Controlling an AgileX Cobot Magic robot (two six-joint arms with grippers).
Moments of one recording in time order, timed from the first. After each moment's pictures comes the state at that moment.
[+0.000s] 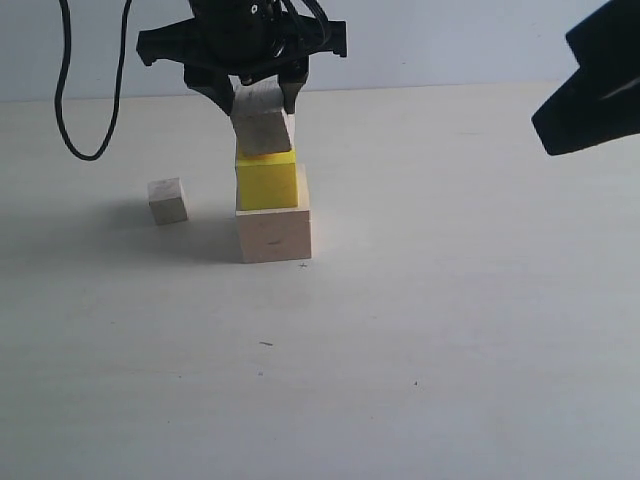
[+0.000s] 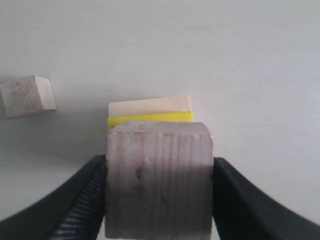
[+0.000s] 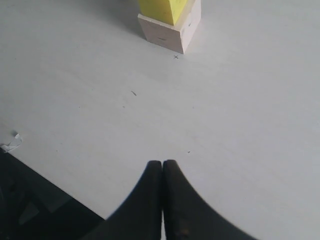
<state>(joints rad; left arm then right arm) -0.67 2.04 -1.93 0.15 1.22 -0.64 0.67 1.05 -1.21 0.10 1.22 0.18</state>
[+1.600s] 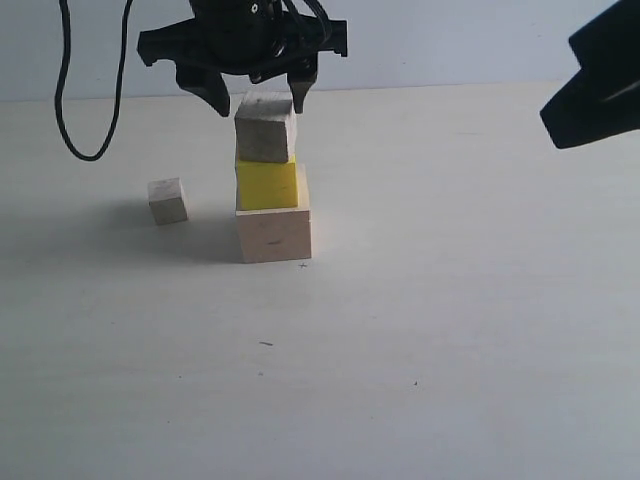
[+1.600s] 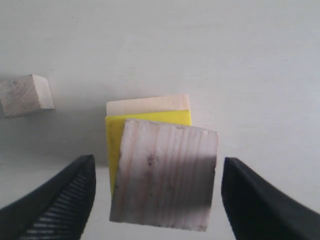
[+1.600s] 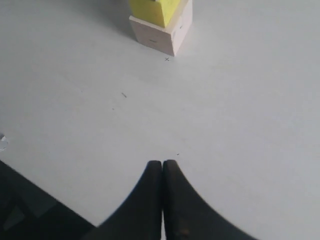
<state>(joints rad) -0.67 2.04 -1.93 0.15 1.22 -0.64 0.67 1.05 -1.21 0.06 1.22 0.18</state>
